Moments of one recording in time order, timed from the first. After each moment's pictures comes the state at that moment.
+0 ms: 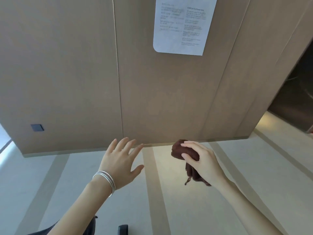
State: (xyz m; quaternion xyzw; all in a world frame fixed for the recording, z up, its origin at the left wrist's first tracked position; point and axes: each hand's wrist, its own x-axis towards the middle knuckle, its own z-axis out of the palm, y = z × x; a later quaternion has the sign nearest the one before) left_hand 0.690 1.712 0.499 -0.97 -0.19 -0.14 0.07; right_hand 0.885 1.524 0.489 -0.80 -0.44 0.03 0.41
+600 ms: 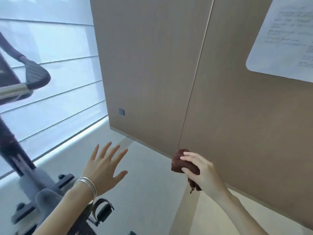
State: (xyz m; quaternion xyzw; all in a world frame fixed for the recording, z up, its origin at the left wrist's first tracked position) left_hand 0.730 1.751 0.484 -0.82 -0.56 -0.02 0.05; right_hand 1.050 1.707 0.473 -0.58 -0.71 0.17 0.36
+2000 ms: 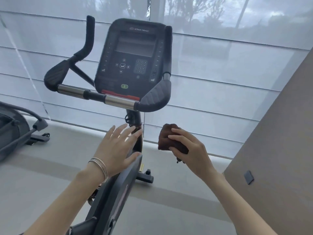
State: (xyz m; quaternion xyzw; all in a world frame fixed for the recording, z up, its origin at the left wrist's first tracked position) left_hand 0.587 2.026 0.526 -0.41 -0.90 -0.02 0.15; right_hand 0.694 2.260 0.512 0.06 -0.91 0.26 0.33
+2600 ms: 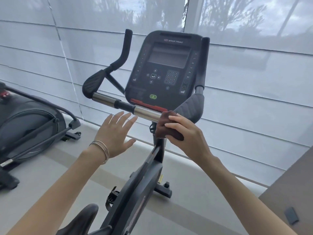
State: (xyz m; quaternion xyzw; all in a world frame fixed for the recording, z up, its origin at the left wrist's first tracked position) left_hand 0.489 1.982 0.548 -0.29 -0.94 0.06 0.18; right_hand 0.568 2.227 0.552 0.19 -0.89 0.19 0.38
